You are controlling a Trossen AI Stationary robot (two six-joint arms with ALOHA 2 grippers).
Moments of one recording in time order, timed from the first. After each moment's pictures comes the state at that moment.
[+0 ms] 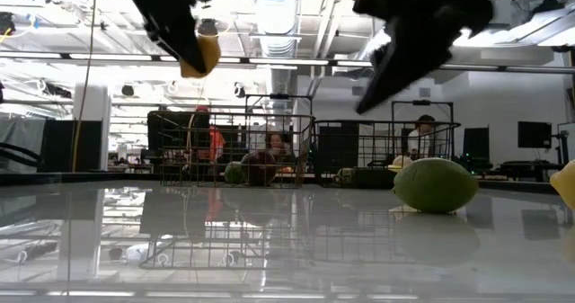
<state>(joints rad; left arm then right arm) -0.01 1.23 1.04 -0.81 -0.52 -0.28 0.30 1.56 0.99 -0.32 0.25 0.23</state>
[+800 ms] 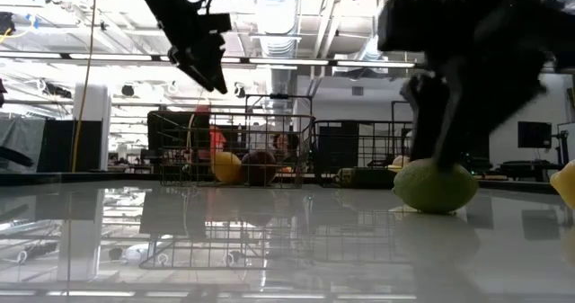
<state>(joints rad) 0.33 1.30 1.04 -0.63 -0.39 -0.04 0.44 1.71 1.04 -0.49 0.22 0.45</state>
